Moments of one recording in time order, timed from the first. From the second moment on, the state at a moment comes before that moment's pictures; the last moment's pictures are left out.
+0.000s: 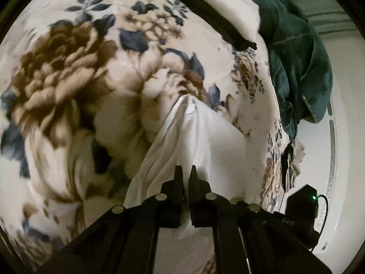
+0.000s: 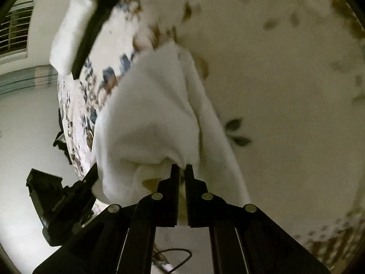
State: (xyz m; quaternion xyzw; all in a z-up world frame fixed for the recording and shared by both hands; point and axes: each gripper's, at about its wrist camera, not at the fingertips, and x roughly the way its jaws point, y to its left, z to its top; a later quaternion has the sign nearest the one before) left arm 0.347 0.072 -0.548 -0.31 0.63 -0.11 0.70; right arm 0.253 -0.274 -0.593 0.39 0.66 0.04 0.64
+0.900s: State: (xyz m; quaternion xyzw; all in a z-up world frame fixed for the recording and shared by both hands) left arm 0.335 0.077 -0.585 -0.26 0.70 -0.12 0.66; right arm 0.210 -0.279 -0.625 0.36 0.74 -0.02 0.57
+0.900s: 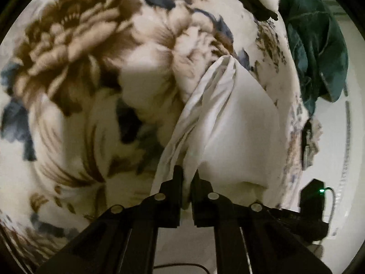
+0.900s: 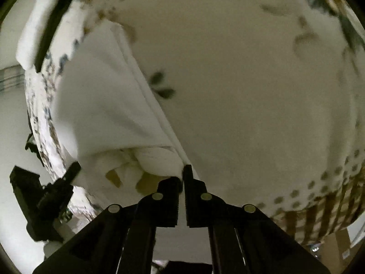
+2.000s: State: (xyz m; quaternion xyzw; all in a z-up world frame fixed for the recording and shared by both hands) left arm 0.283 0.070 -0.571 -0.25 0.67 -0.09 0.70; right arm 0.215 -0.257 -0.597 0.42 0.65 -0.03 0.63
